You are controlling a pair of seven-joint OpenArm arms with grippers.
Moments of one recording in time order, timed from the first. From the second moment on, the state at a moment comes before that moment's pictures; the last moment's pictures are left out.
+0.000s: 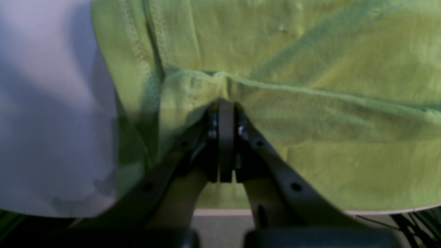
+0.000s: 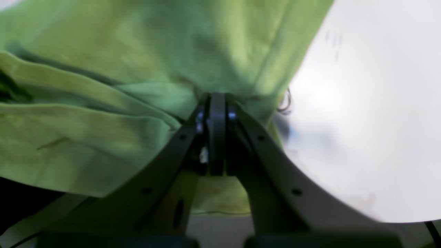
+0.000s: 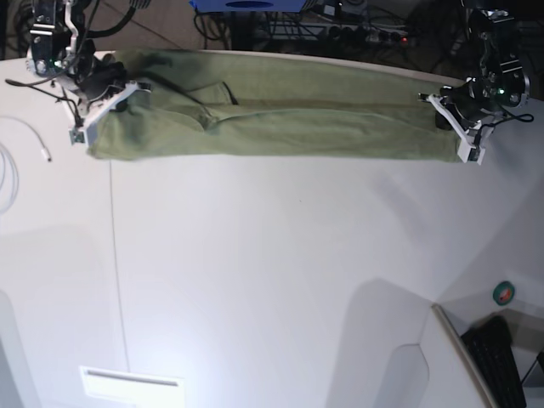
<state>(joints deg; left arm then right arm) 17.1 -19.7 -22.2 76.4 -12.1 -27.1 39.5 -24.7 5.4 11.2 90.3 18.4 9.8 -44.5</state>
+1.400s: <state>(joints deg) 13.6 -16.9 -35.1 70.8 -11.1 -27.1 39.7 -23.8 5.3 11.1 88.1 18.1 10.0 -44.8</state>
